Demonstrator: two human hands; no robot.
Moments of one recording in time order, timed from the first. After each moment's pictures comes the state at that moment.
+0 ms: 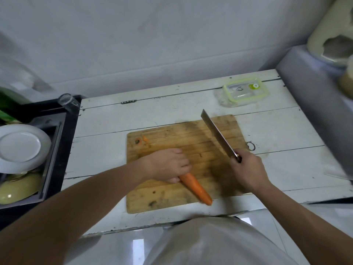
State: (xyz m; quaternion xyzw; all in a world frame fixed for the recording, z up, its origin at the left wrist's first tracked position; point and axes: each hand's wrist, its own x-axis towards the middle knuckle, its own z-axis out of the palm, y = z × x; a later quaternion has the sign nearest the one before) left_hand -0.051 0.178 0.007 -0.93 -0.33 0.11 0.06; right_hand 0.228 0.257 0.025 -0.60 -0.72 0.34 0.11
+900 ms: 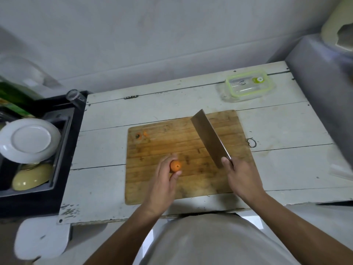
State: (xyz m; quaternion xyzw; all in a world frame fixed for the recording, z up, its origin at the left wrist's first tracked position) left_hand 0.042 0.090 0.012 -0.46 -0.77 -0.38 -0.23; right_hand 0.239 0.238 0.019 -0.54 -0.76 0.34 0.06
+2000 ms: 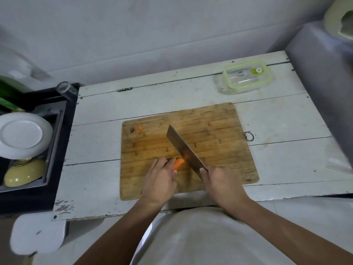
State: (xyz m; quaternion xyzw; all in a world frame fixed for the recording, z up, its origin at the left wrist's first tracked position) left_hand 0.043 0.103 -0.001 -0.52 -0.84 -0.06 -0.14; right_hand 0.216 0.201 0.033 -0.45 -0.84 0.29 -0.04
